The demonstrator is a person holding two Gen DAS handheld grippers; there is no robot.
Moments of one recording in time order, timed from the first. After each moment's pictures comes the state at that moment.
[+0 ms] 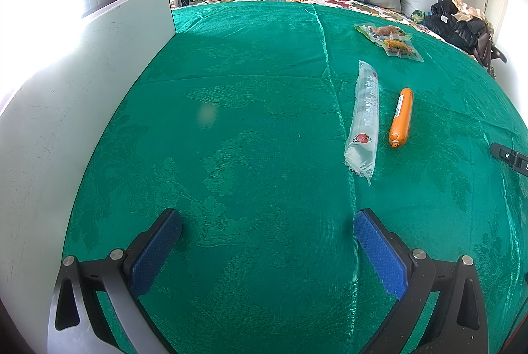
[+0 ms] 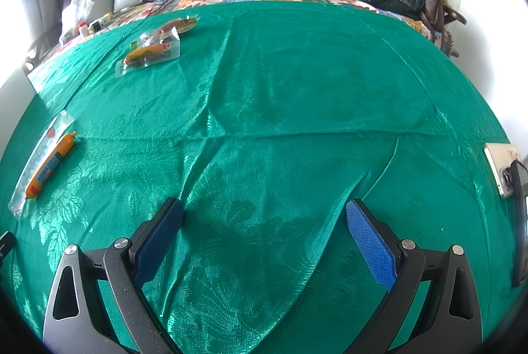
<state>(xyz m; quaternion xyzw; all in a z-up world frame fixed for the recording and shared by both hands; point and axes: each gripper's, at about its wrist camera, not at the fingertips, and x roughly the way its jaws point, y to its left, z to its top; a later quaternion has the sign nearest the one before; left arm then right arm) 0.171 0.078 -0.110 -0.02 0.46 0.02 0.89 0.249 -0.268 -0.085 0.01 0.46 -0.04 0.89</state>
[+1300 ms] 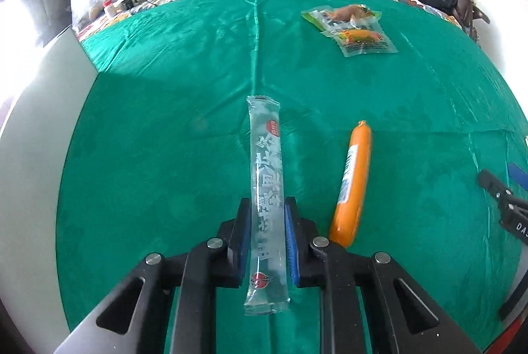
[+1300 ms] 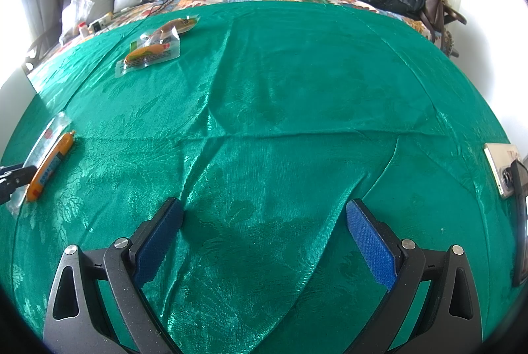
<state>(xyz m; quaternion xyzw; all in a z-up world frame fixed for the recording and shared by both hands) 0.259 0.019 -0.091 0.03 0.52 -0.04 0.85 0.249 -0.268 -0.084 0.01 0.46 -0.04 0.89</state>
